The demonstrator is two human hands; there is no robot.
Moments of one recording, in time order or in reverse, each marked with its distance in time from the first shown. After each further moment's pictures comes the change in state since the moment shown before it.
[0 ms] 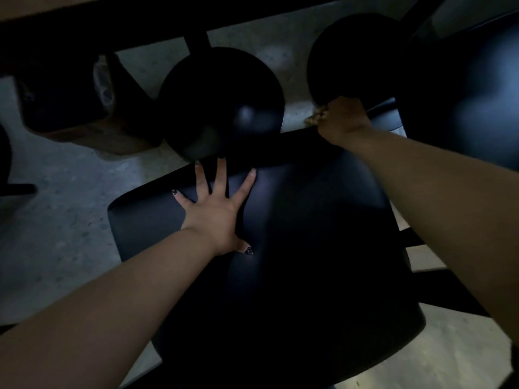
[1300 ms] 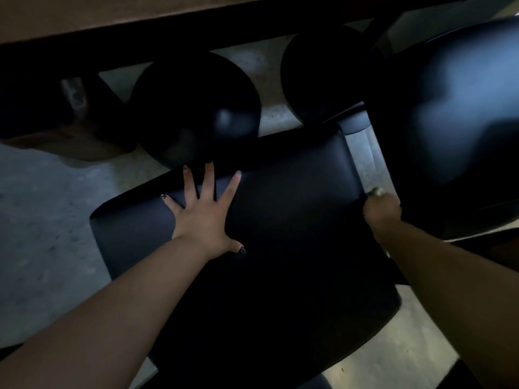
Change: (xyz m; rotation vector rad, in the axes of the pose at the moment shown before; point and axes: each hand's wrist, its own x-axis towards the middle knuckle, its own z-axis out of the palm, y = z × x) left_hand -0.007 -0.007 0.006 -0.066 0.088 0.043; right_hand -0.137 0.101 0.061 0.124 -0.070 0.697
